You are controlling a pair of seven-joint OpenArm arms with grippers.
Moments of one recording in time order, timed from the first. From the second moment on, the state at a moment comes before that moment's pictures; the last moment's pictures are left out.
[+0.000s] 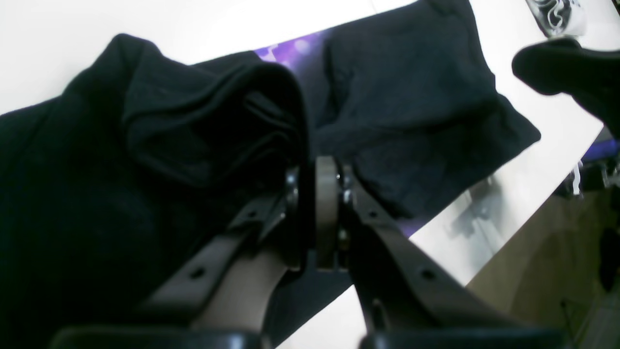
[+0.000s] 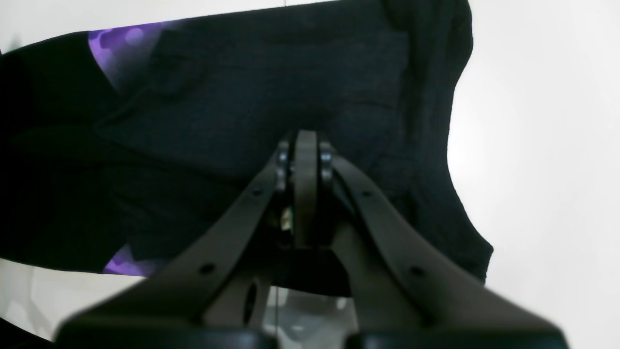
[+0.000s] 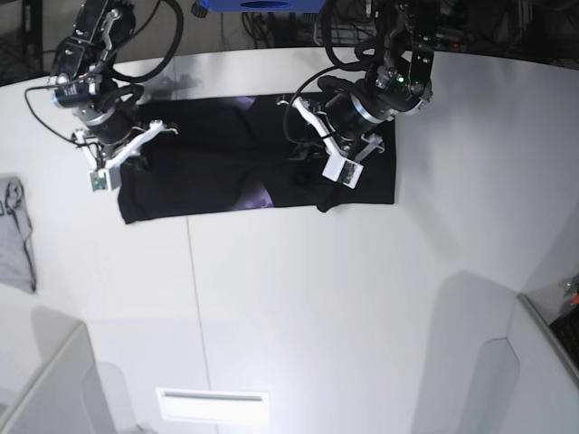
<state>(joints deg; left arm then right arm) 20.2 -2.6 8.7 110.1 -24.3 -15.7 46.8 -18.5 -0.9 23.4 111.8 17.7 24.1 -56.1</state>
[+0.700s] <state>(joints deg) 15.6 -2.1 10.4 108.8 -24.3 -15.7 53.3 -18.4 -0.9 23.4 111.8 17.7 24.1 -56.0</state>
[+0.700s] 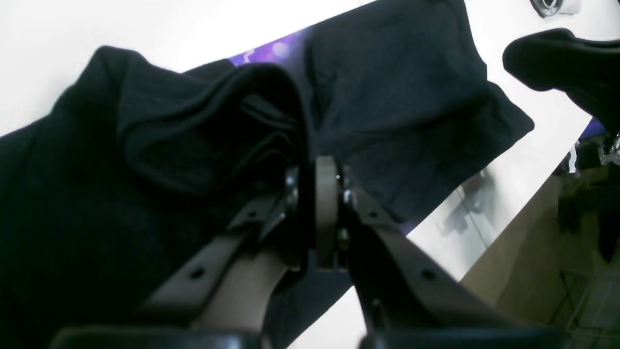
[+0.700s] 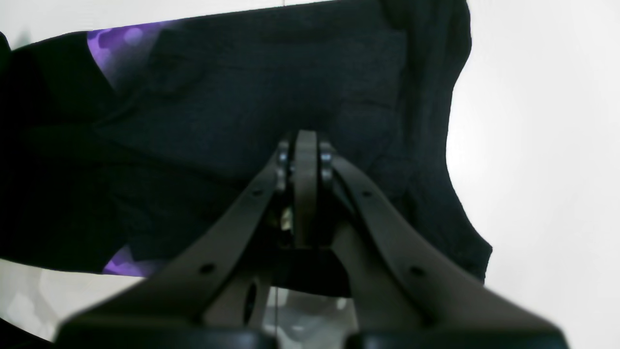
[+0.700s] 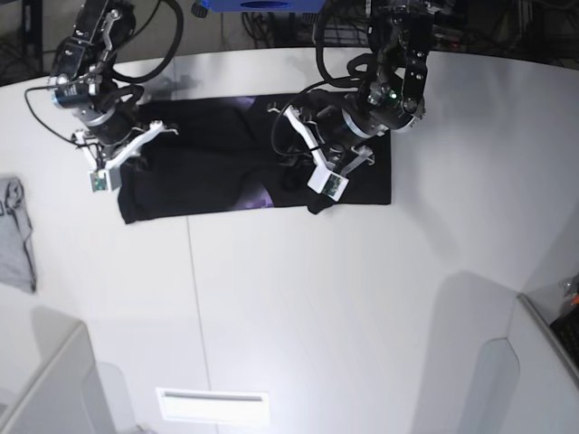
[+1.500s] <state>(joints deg) 15.5 -2.3 10.4 108.6 -24.5 -15.8 53.3 -17.6 -0.9 23.4 111.8 17.7 24.1 -56.3</state>
